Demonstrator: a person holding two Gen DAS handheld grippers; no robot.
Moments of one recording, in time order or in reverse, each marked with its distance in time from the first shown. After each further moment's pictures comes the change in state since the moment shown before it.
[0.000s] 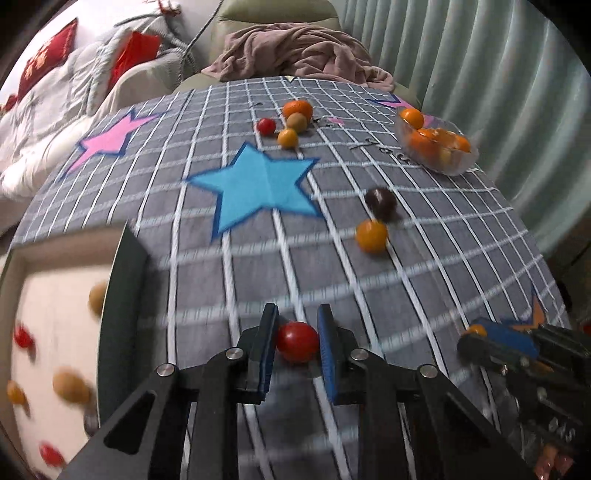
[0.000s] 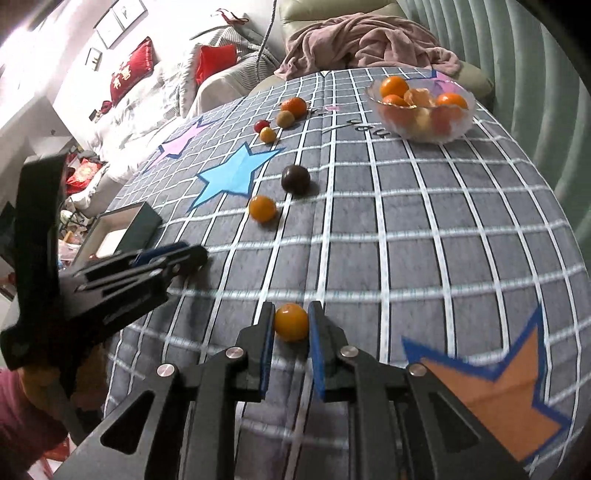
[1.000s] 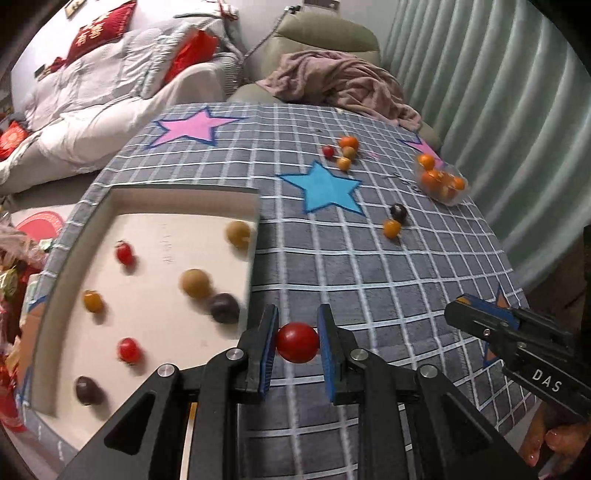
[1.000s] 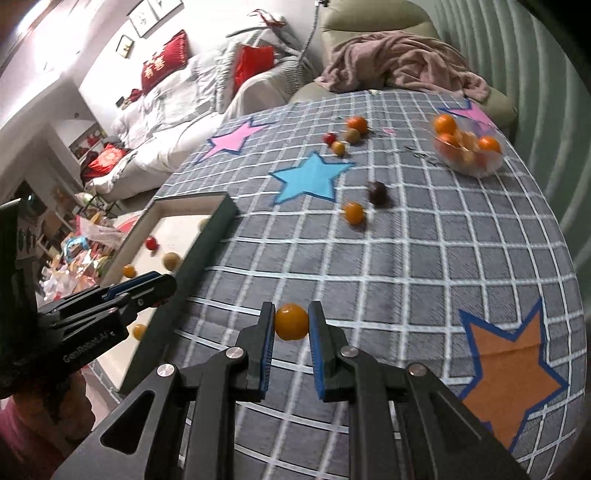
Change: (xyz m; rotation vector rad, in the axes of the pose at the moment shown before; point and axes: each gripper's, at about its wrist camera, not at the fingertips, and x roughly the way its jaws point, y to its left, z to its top) left arm -0.110 0.059 -0.046 -0.164 -0.075 0.040; right arm -0.042 0.087 -0.003 -0.111 -0.010 0.055
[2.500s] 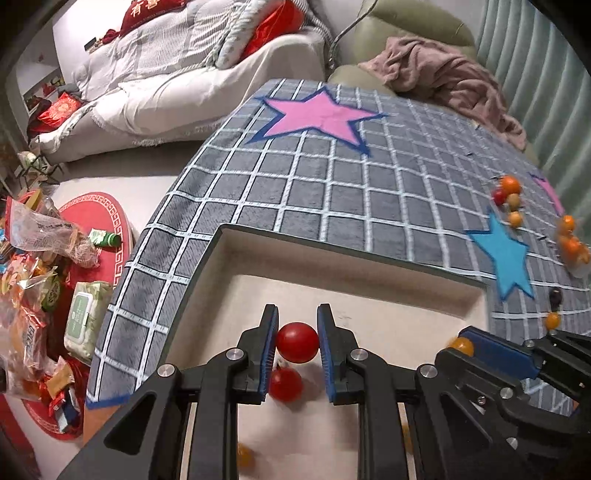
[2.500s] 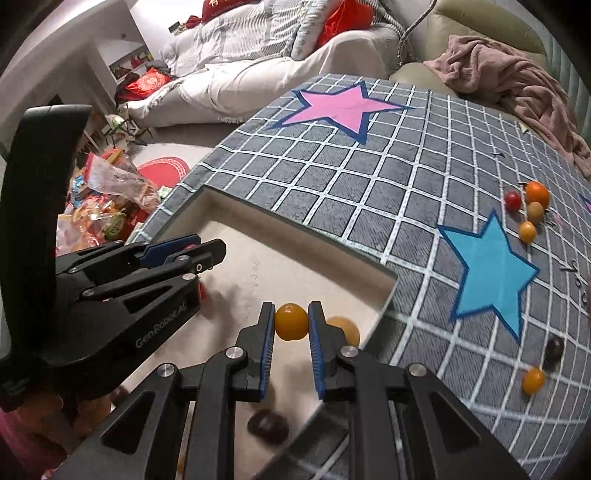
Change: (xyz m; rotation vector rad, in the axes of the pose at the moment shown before) left arm 0.092 0.143 0.090 -0.123 0.108 0.256; right arm 0.168 0.134 0.105 -0.249 0.206 0.064
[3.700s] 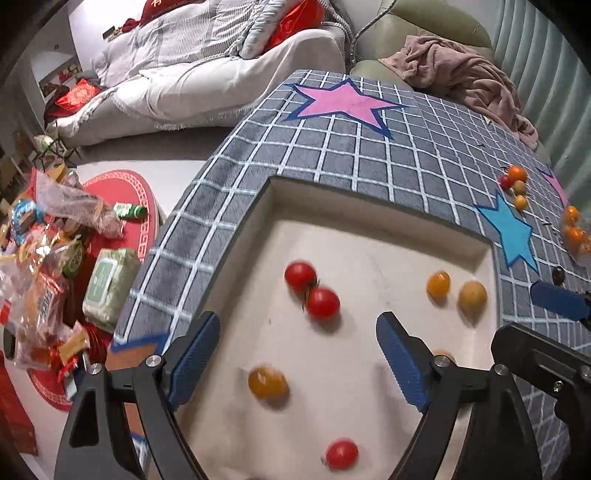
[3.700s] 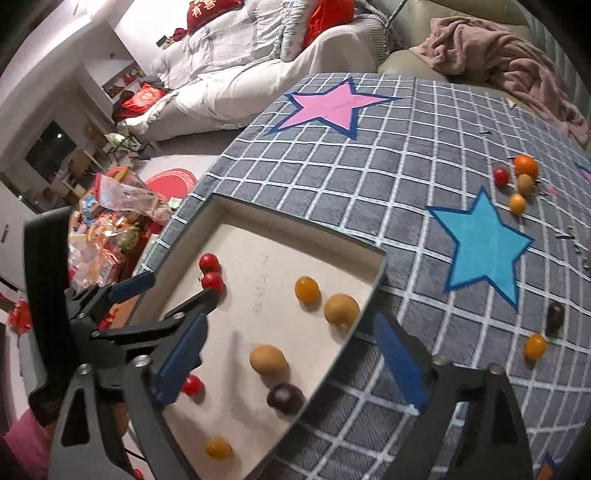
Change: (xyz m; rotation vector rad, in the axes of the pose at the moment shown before) left arm -0.036 0.021 -0.044 -0.046 0.016 0.040; right arm -0.037 0.000 -0.016 0.088 0.006 0.018
